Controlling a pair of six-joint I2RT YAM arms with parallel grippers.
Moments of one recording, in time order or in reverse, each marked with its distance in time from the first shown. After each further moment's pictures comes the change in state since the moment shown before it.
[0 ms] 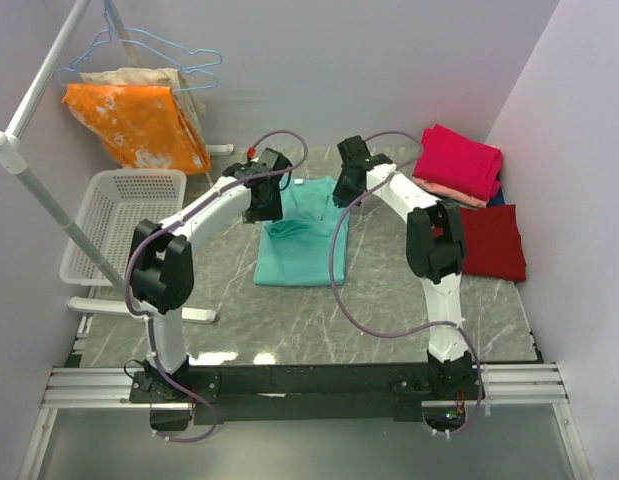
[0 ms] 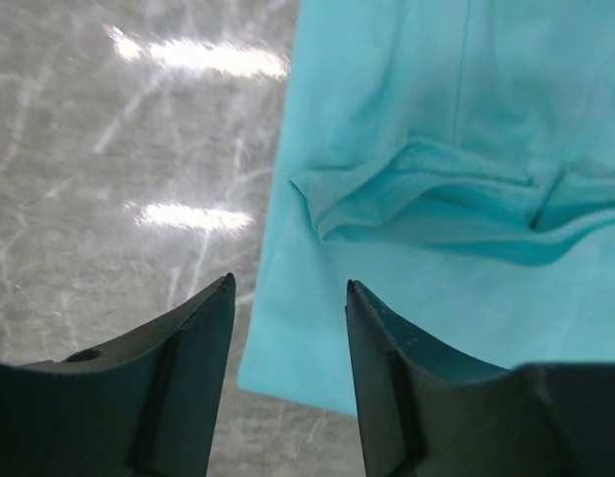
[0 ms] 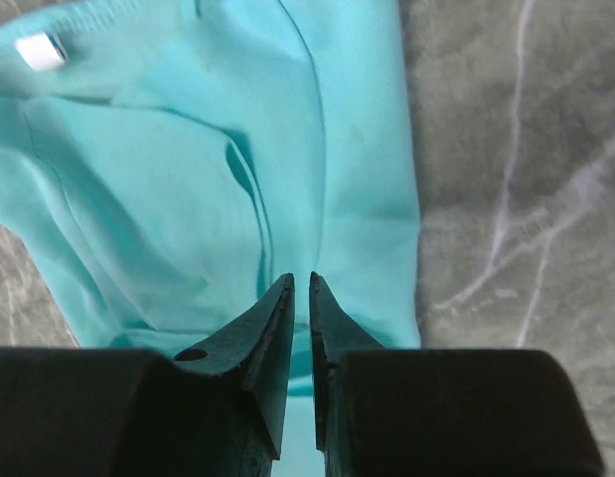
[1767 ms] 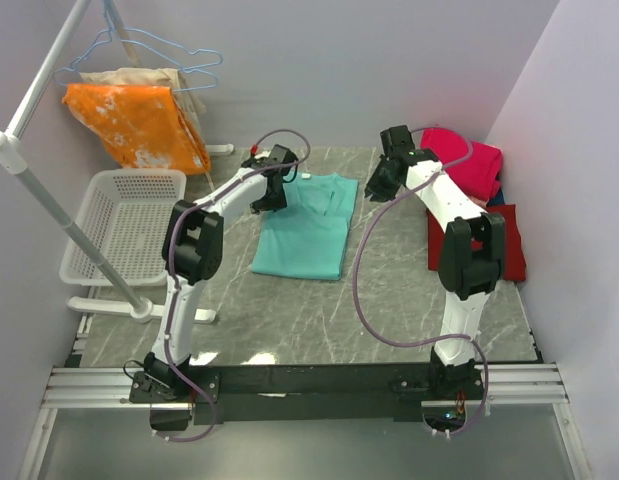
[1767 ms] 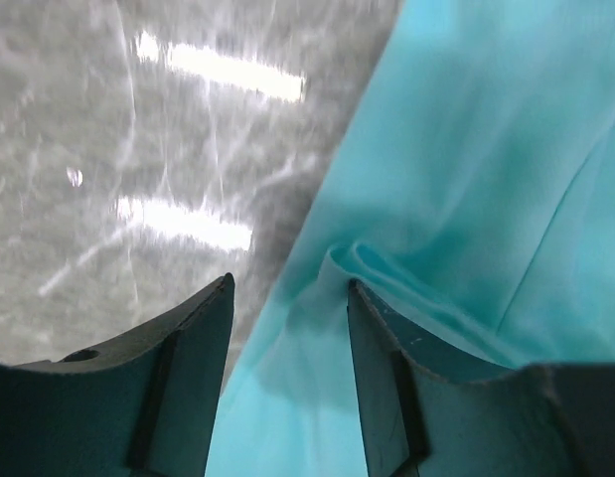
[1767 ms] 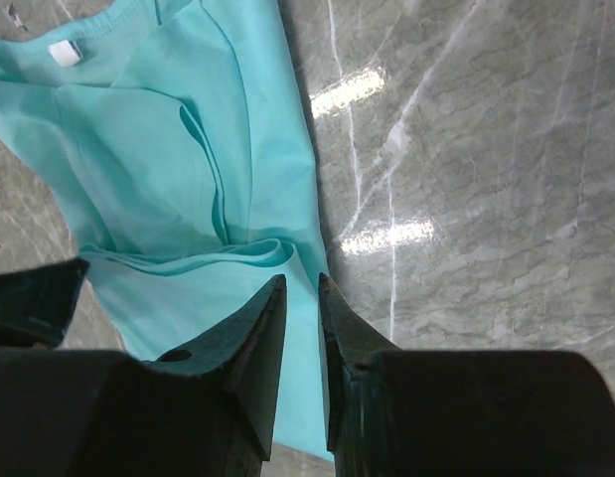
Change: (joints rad) left arm 0.057 0.349 0.268 0.040 -0.078 -0.066; right arm -0.155 -0.270 -0.186 -0.050 -0.043 0.006
